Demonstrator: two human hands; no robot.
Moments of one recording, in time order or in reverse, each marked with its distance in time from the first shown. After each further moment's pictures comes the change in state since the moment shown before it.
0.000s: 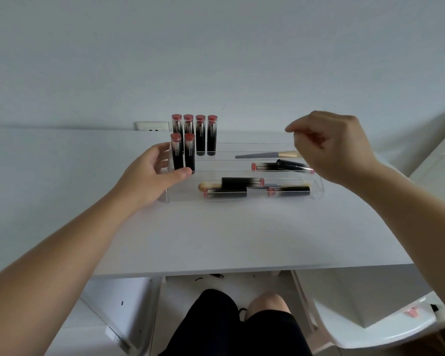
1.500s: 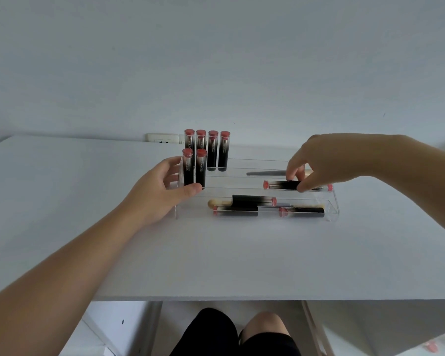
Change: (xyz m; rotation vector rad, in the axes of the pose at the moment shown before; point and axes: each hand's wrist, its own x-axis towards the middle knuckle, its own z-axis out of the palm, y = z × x) left_hand 0.003 -0.001 -0.001 -0.003 -0.008 -0.003; right_hand 0.064 0.009 0.001 -0.345 -1.106 0.017
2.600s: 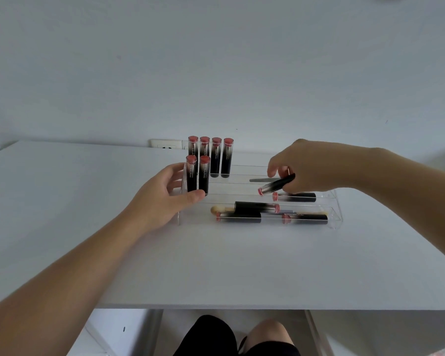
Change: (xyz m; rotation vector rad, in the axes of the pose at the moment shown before) left_hand 0.000 -0.001 0.000 0.015 0.012 -0.003; right_hand 0.011 -0.032 -0.003 -0.010 0.156 -0.014
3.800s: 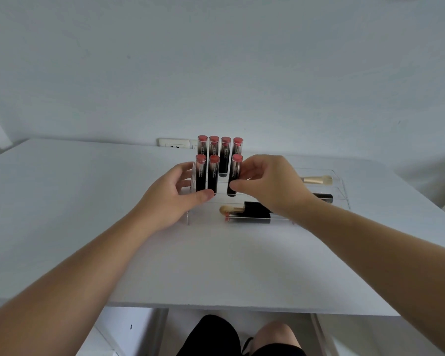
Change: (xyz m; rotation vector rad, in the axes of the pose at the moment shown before) left_hand 0.001 -0.002 0.001 -0.005 -0.003 0.004; right_hand 0.034 -0.073 0.056 1.010 0.448 0.201
